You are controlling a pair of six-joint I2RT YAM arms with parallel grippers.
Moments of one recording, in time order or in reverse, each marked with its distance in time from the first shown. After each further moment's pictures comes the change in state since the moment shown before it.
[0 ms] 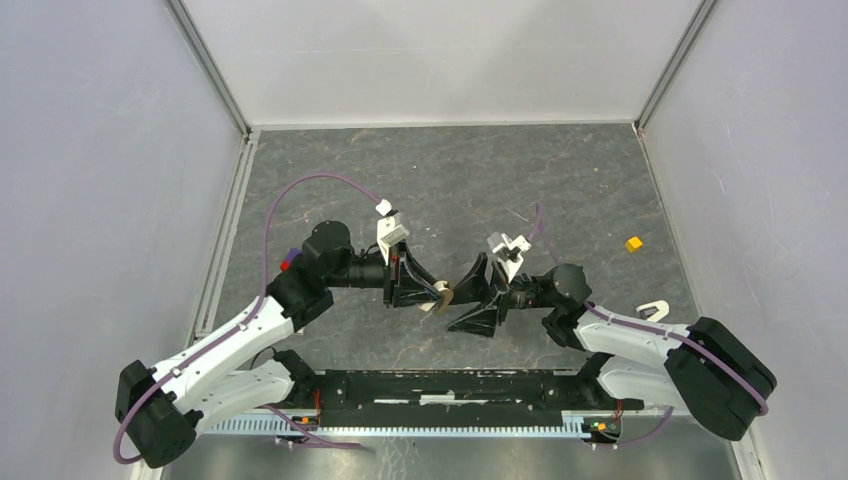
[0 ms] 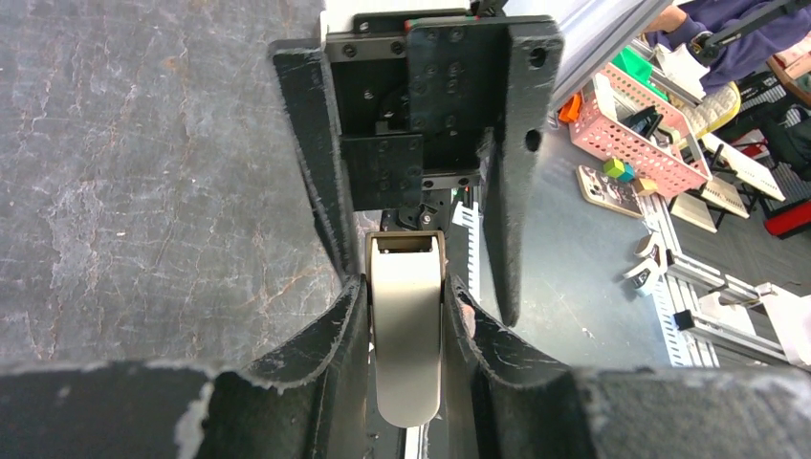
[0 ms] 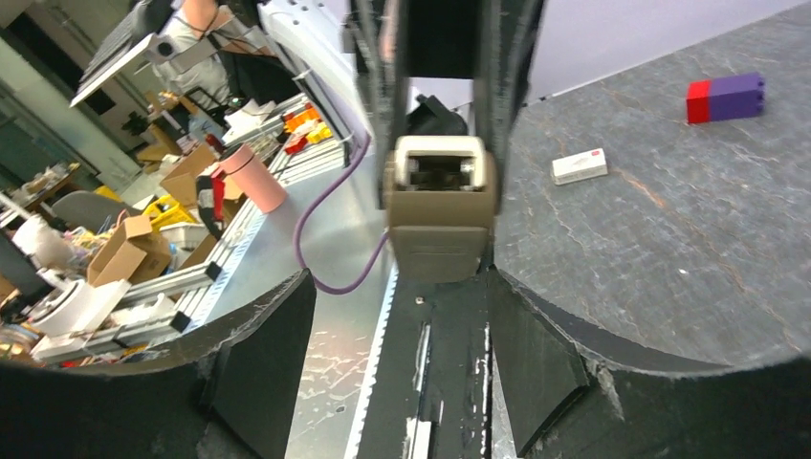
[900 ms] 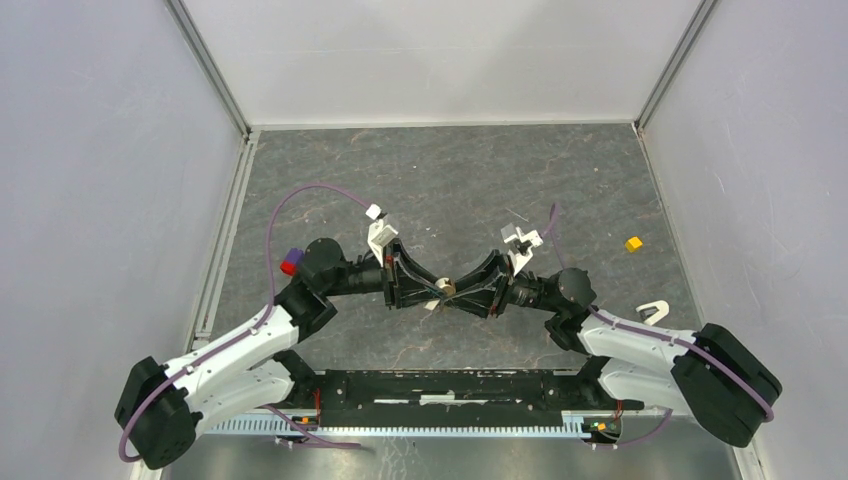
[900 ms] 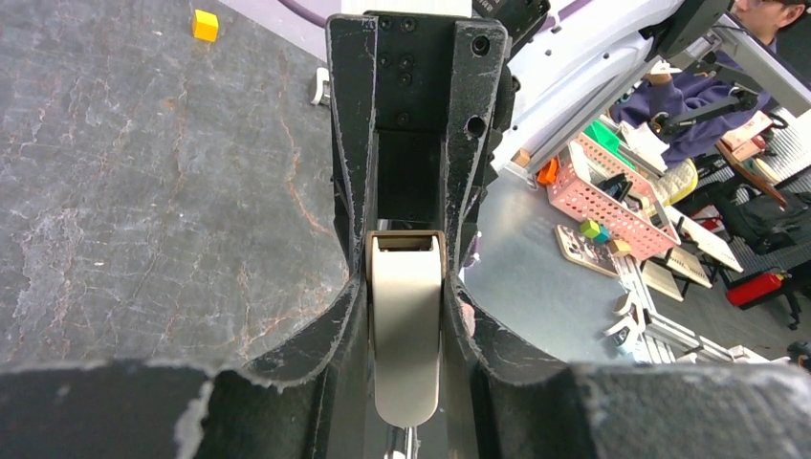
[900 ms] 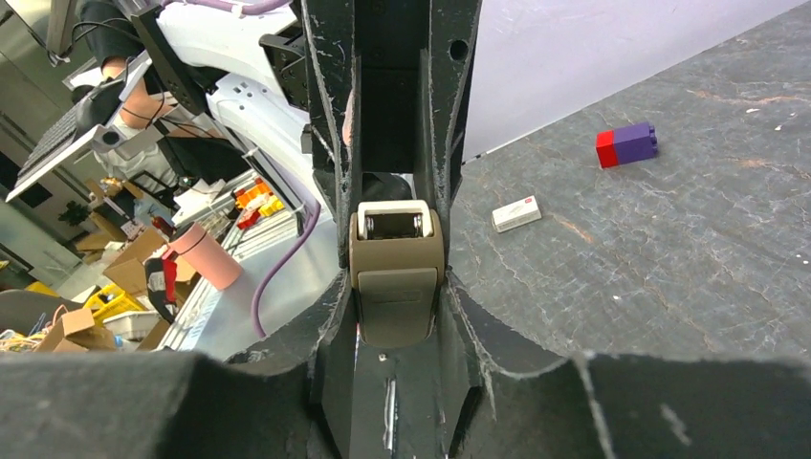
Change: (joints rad) left arm 0.002 -0.007 -0.172 0.372 -0.049 -0.215; right arm 0.005 -0.049 -0.019 -0.027 0.234 -0.018
